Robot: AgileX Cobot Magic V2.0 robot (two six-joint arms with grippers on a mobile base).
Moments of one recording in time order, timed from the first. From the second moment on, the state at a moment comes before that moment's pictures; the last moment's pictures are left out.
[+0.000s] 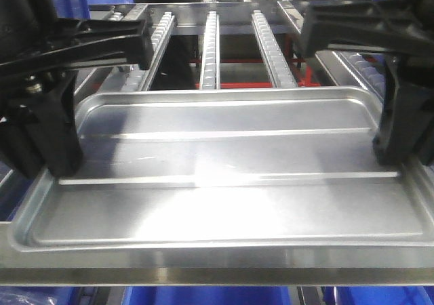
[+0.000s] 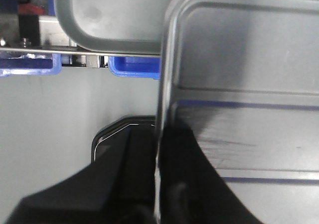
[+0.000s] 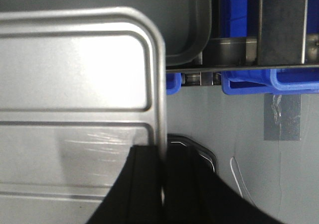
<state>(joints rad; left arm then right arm) -0.95 1.34 -0.97 0.24 0.94 -0.99 0.83 1.23 -0.89 -0.29 0.95 1.07</state>
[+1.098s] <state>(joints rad) -0.95 1.32 -0.97 0.25 0.94 -0.95 0.84 1.23 -0.85 -0.32 0.89 1.11</state>
